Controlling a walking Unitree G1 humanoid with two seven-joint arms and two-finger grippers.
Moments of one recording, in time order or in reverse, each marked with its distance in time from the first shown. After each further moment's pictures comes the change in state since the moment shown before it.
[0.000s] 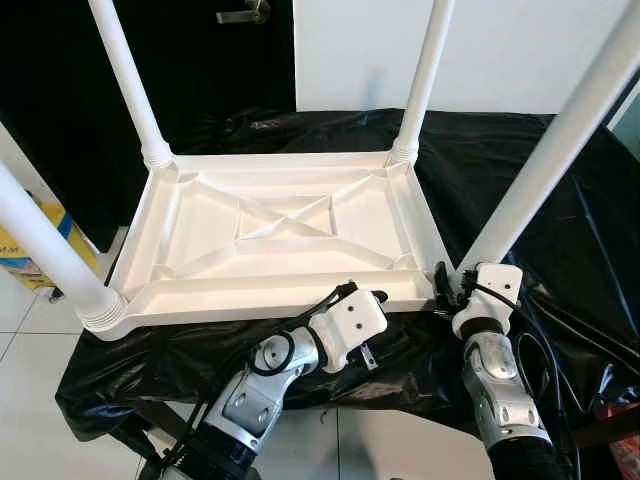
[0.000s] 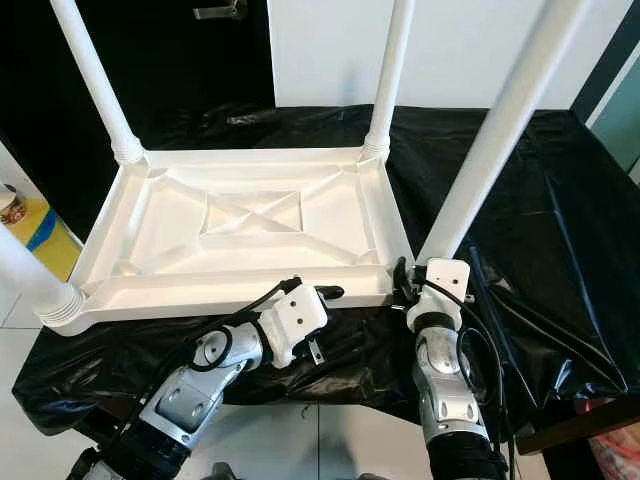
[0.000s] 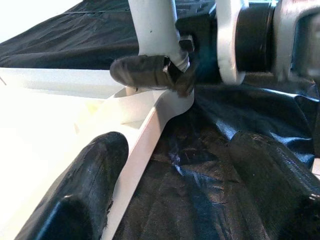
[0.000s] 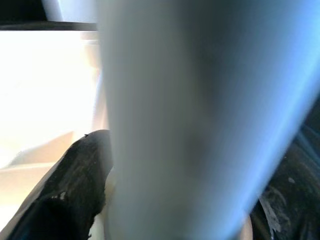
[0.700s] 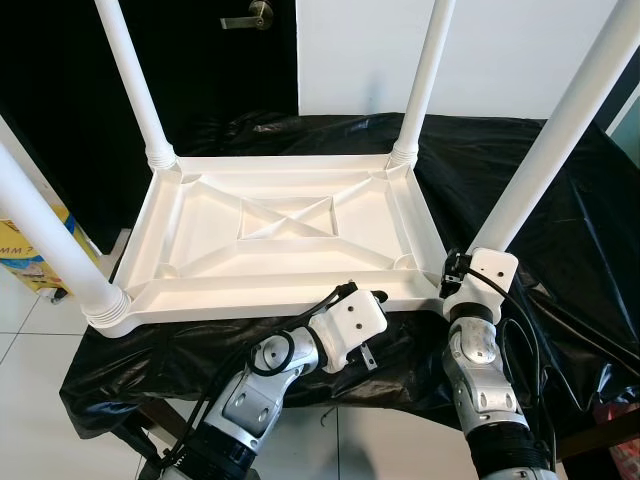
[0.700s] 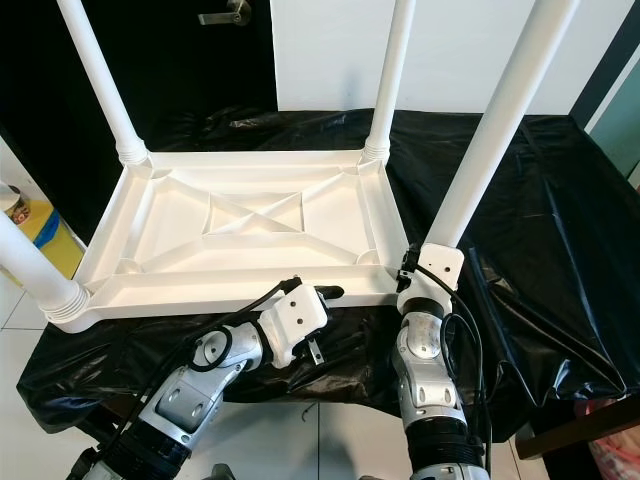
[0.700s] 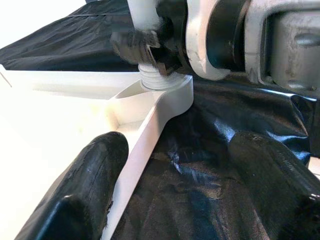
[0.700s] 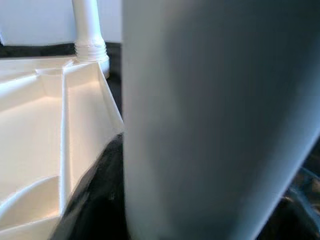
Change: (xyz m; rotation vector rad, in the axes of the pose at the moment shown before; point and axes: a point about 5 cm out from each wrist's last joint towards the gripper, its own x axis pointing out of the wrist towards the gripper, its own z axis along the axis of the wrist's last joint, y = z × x) left arm -0.001 0.000 0.000 0.002 0.003 0.000; right arm 0.006 0.019 0.002 -0.002 0.039 -0.305
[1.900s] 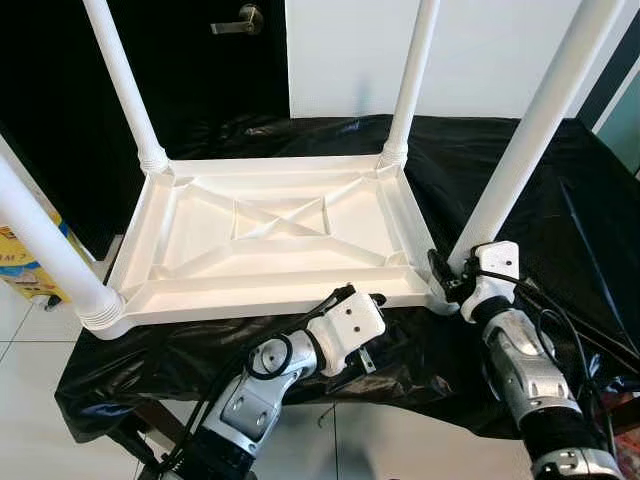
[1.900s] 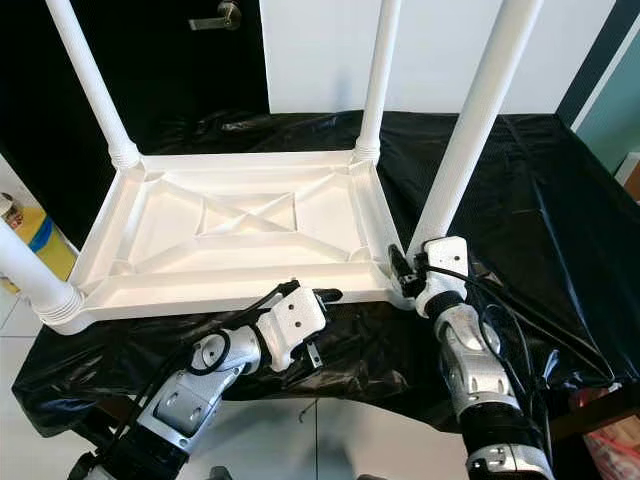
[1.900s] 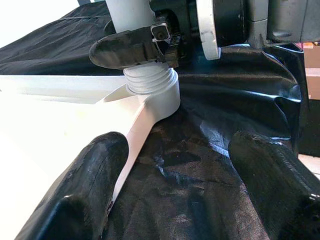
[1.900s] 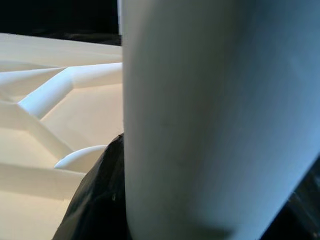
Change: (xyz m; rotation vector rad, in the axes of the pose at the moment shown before) left arm -0.002 -0.002 -0.002 -0.009 0.005 0.001; right arm 0.020 -0.016 0.004 -0.077 -0.019 0.524
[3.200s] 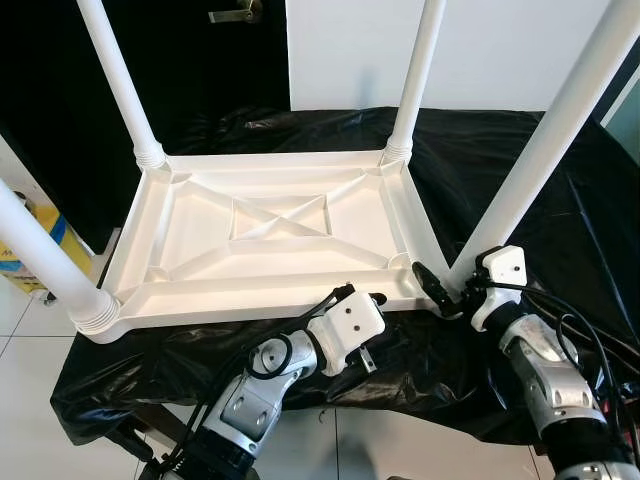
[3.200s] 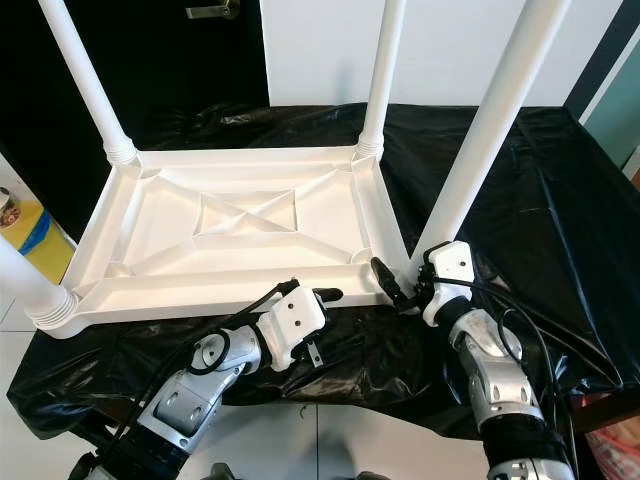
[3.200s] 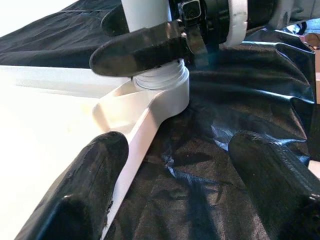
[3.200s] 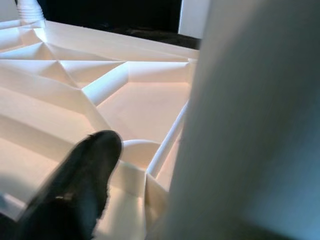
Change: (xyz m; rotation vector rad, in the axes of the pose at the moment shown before) left arm 0.000 0.000 0.001 -0.014 -0.012 0.004; right arm -0.010 -0.008 0.015 -0.057 -0.061 0.308
